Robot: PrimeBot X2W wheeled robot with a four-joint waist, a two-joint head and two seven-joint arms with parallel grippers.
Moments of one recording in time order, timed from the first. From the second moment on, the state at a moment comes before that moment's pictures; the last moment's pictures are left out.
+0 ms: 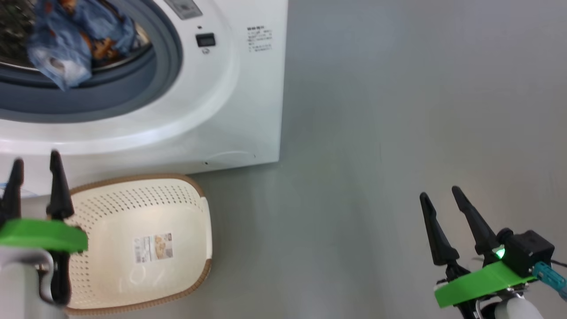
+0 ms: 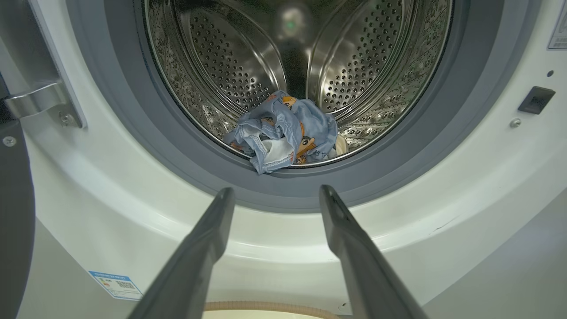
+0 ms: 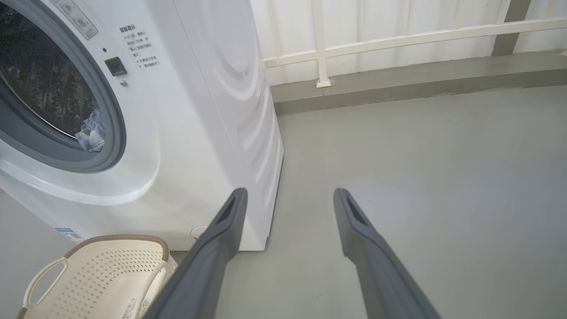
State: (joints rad) left arm -0.49 0.21 0.08 0.55 -0.34 -0.13 -0.26; right arm -0.10 -0.14 0.06 0.09 0.32 0.13 -0.26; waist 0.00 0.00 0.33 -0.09
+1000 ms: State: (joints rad) left arm 0.02 0.19 0.13 0.30 -0.33 -0.13 -0.26; right arm 0.09 -0.19 0.05 0.11 0.36 0.13 -0.26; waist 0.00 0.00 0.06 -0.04
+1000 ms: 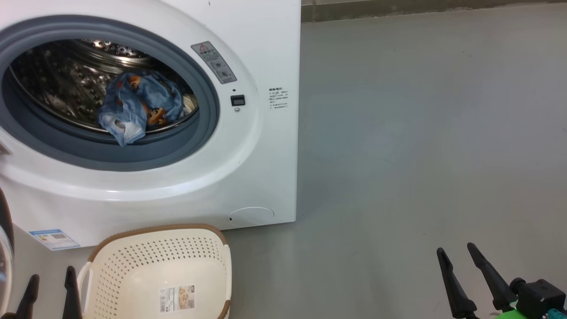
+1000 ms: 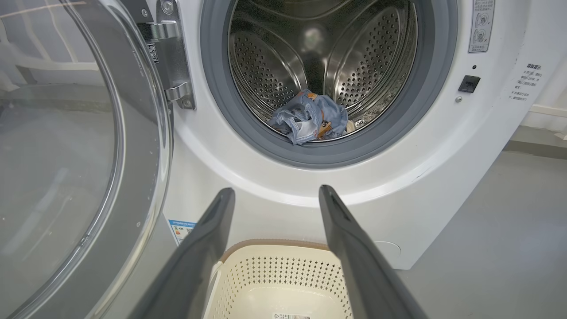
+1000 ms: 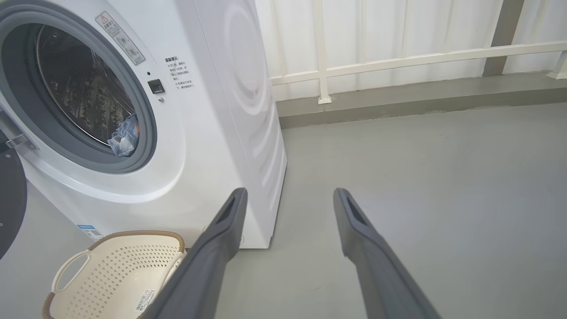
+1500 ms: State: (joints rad) left arm 0.03 0.19 0.12 0.28 -0.34 -0.13 -0.26; right arm 0.10 -0.19 0.04 0.11 0.36 0.13 -0.26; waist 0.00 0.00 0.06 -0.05
